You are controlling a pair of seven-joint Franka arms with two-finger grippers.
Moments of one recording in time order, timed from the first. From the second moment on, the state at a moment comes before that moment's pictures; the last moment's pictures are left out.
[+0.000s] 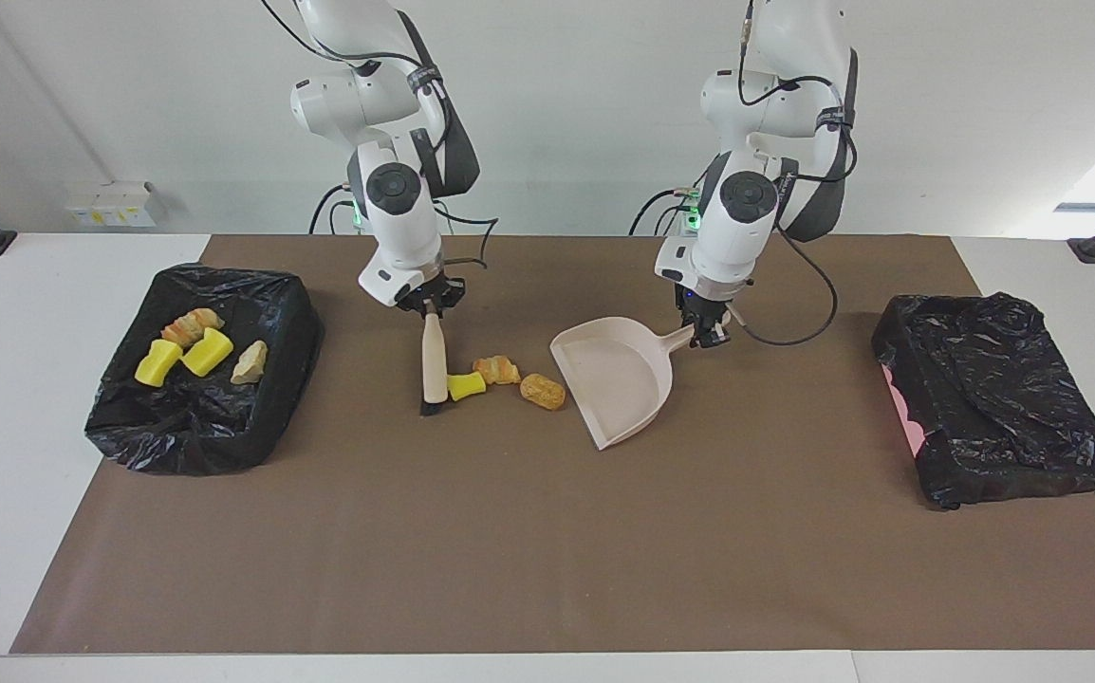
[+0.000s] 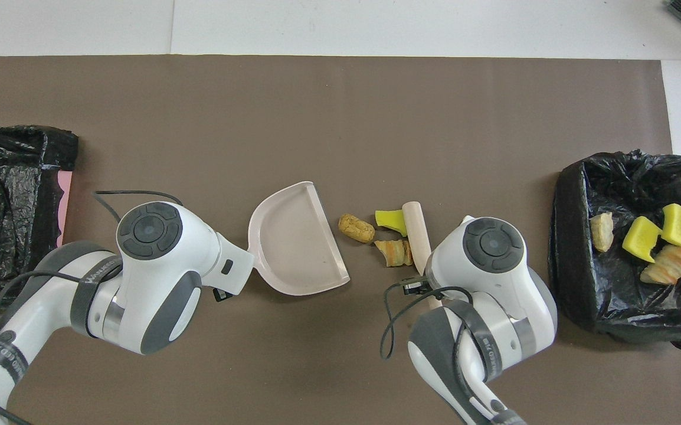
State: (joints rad) left arm -0.37 0.03 -0.09 -2.22 -0.02 2.16 0.82; right arm 0.45 0.07 0.01 -2.21 0.08 2.13 0.24
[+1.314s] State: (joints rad) left arm -0.37 0.01 -0.08 -2.25 -0.09 2.16 0.69; right arm 0.47 0.11 0.00 -2.03 0.21 1.94 0.19
